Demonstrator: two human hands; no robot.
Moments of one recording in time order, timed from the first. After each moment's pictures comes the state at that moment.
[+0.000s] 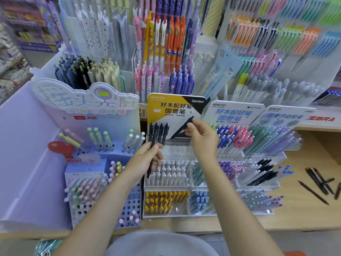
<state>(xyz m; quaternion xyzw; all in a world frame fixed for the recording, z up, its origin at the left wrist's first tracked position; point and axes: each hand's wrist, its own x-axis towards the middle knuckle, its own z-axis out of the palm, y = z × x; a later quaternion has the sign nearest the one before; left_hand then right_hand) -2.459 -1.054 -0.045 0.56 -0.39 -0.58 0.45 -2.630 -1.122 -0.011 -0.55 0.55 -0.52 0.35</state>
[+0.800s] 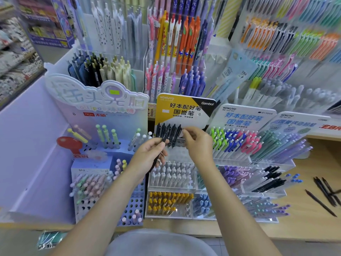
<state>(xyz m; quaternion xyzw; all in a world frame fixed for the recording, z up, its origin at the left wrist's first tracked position) -2.453 -1.055 -0.038 0.53 -0.38 -0.57 0.50 -2.612 -1.126 -0.025 -0.66 0.58 -0.39 0.27</state>
